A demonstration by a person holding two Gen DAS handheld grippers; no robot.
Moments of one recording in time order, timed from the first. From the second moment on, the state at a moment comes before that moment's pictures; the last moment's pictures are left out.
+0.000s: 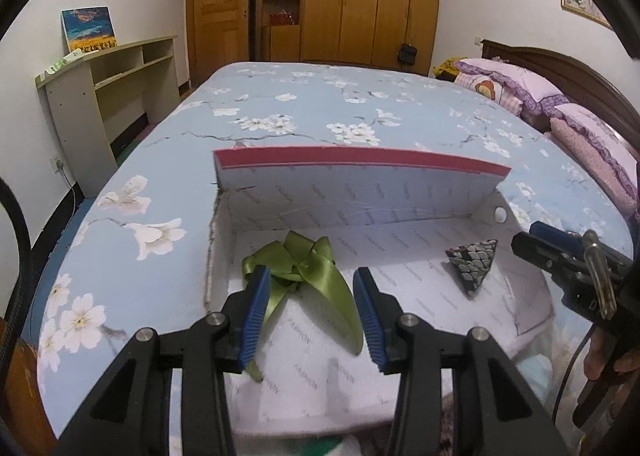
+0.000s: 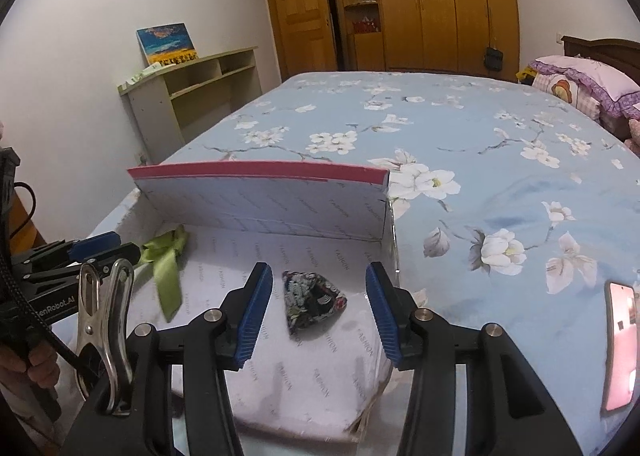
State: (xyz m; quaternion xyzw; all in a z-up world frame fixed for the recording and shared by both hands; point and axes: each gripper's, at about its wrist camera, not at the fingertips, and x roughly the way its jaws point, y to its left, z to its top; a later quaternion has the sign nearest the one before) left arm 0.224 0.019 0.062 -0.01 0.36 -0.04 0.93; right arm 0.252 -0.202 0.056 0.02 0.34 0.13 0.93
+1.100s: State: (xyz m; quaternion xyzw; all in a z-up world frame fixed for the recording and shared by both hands) left arm 0.123 0.043 0.051 -0.06 0.38 -0.05 0.92; right arm 0.153 -0.181 0.062 0.05 0.34 0.16 0.92
